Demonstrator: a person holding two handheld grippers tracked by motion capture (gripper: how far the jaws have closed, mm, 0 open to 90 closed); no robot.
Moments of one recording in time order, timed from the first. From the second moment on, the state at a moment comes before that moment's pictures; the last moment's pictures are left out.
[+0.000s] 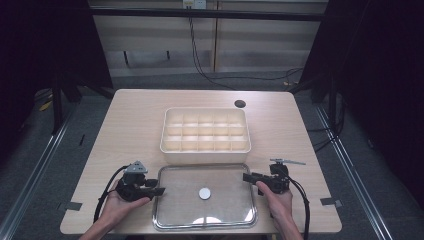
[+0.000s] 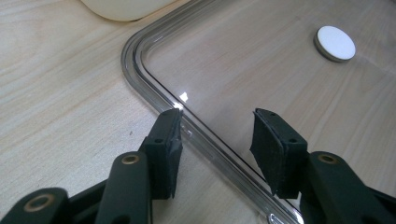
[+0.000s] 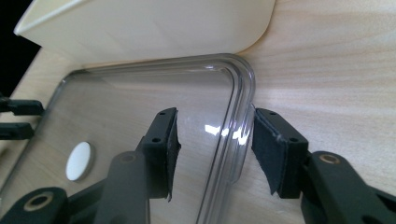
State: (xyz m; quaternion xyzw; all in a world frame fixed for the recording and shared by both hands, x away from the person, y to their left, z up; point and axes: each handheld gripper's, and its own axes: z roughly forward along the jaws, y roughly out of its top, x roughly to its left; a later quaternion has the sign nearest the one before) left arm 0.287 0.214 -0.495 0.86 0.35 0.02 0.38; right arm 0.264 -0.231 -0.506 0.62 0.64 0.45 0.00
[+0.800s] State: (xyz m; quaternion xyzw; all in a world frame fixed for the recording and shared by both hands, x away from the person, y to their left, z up) left arm 0.286 0.215 -0.495 0.86 0.34 0.01 0.38; right arm 0.256 -0.235 -0.500 0.59 0.63 0.50 -0.06
